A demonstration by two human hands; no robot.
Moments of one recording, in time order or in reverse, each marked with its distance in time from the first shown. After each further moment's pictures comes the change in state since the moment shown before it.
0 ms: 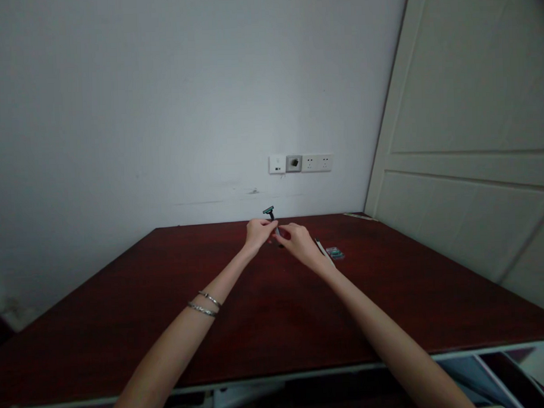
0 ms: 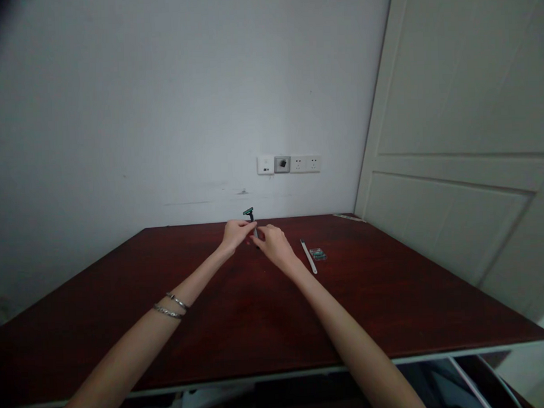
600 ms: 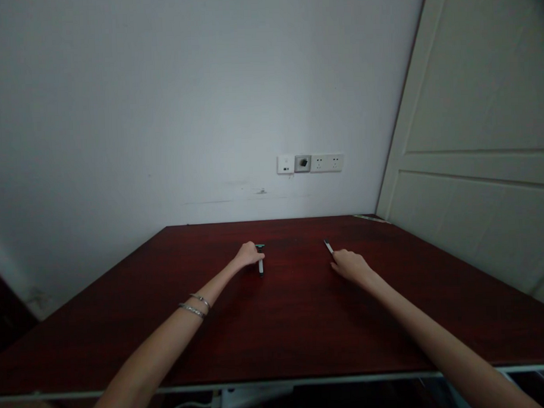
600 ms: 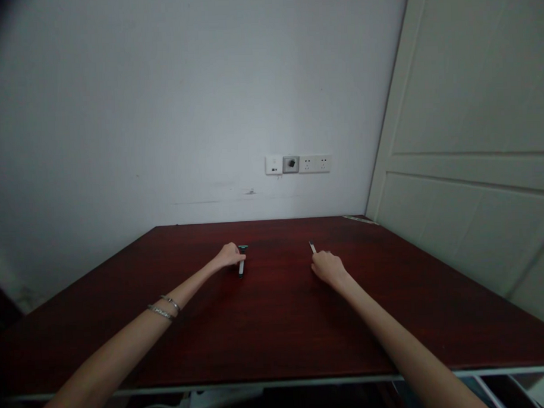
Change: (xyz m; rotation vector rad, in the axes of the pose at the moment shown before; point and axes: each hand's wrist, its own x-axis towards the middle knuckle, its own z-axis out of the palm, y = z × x) left_hand -0.004 -0.085 -0.038 0.731 -0.320 -0.134; right_hand -0.065 0.083 -0.017 -0.541 -0.599 0.329
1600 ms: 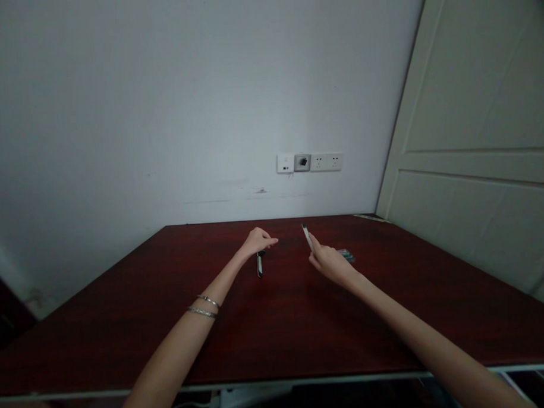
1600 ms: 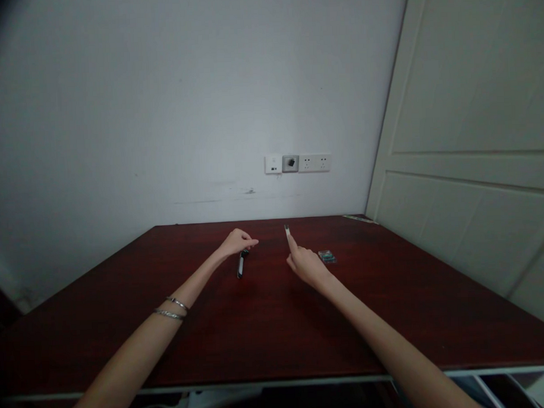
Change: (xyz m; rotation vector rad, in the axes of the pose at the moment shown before) left_hand 0.008 0.032 -0.020 -0.382 0.053 0.205; right_hand -0.005 -0.044 -0.018 0.220 0.197 -0.191
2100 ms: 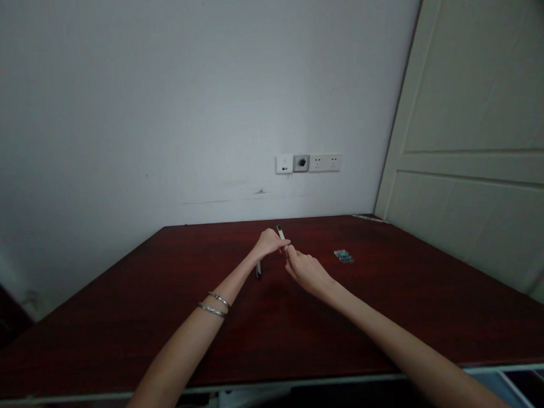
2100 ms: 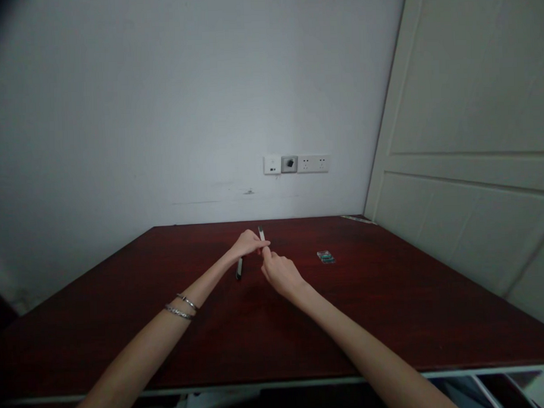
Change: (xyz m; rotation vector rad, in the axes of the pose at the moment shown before) left_hand -0.007 0.047 0.017 -0.005 -0.033 -0.017; right_hand -0.006 -0.063 -0.004 -0.012 0.021 -0.114
